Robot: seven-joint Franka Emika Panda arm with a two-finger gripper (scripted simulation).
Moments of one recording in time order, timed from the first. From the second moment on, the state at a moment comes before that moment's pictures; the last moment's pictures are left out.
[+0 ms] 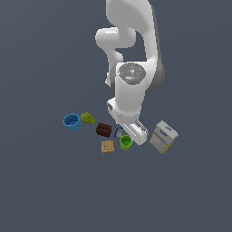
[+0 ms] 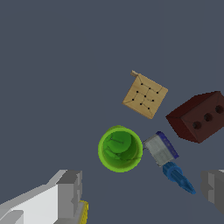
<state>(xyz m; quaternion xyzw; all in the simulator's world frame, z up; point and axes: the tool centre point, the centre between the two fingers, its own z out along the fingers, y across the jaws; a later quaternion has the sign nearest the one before) 0.030 0.040 0.159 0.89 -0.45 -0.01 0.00</state>
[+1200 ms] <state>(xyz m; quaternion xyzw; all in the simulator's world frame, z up) 0.031 0.052 0.093 0.79 -0.62 0.00 0.00</state>
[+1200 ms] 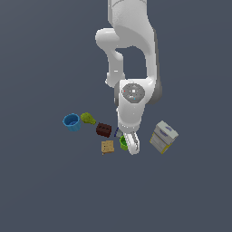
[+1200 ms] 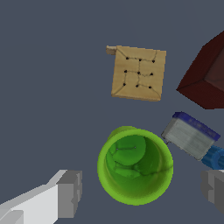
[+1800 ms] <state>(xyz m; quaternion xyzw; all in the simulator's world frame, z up) 0.030 0.051 0.064 0.79 -0.62 0.00 0.00</state>
